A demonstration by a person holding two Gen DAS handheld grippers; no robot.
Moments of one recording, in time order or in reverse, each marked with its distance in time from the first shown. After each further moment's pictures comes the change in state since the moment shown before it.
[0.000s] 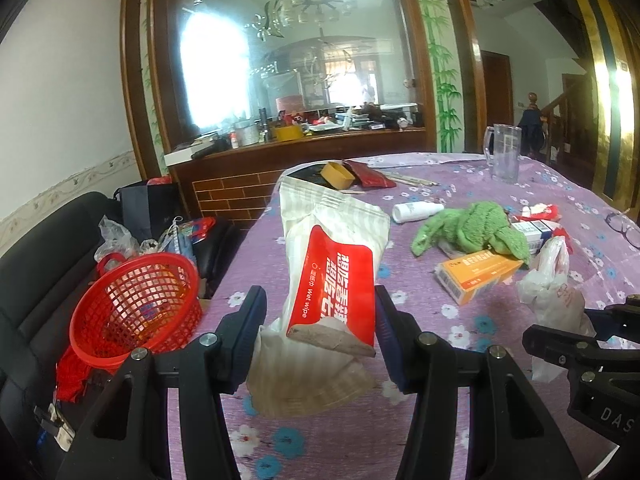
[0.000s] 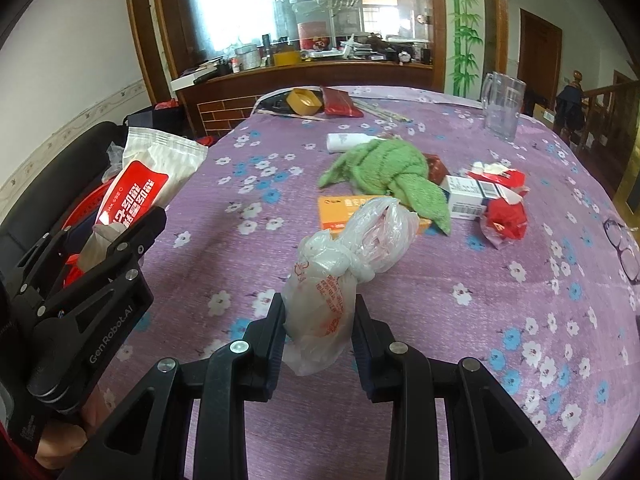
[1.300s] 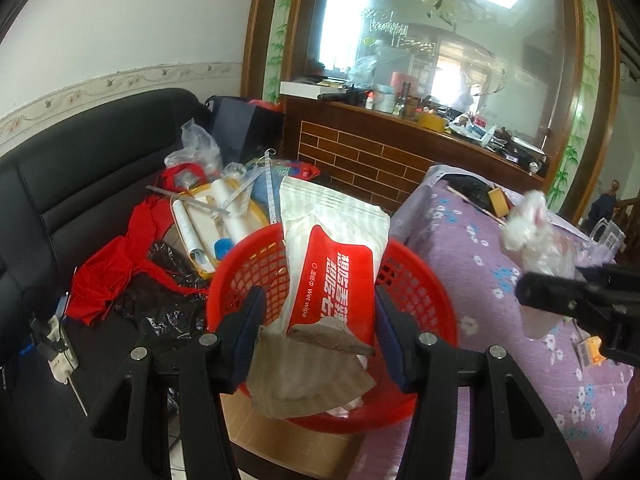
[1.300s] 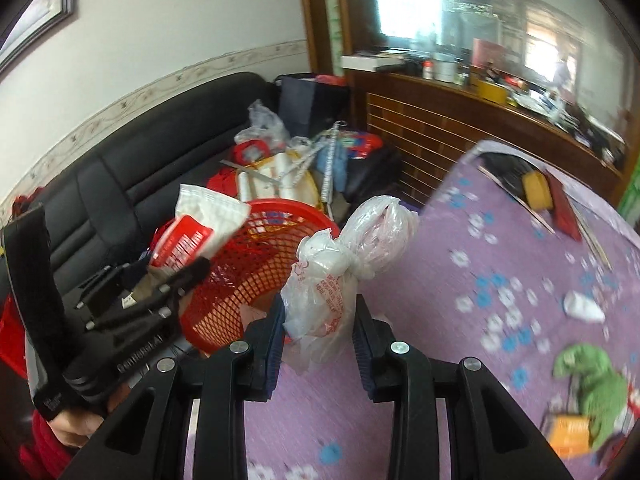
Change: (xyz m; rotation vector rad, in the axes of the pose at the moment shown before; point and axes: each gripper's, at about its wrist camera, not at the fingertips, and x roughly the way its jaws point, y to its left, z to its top) left arm 0.046 0.256 -0.015 -0.402 0.142 0.138; right arm 0.081 0.242 0.126 -0.405 0.050 0.392
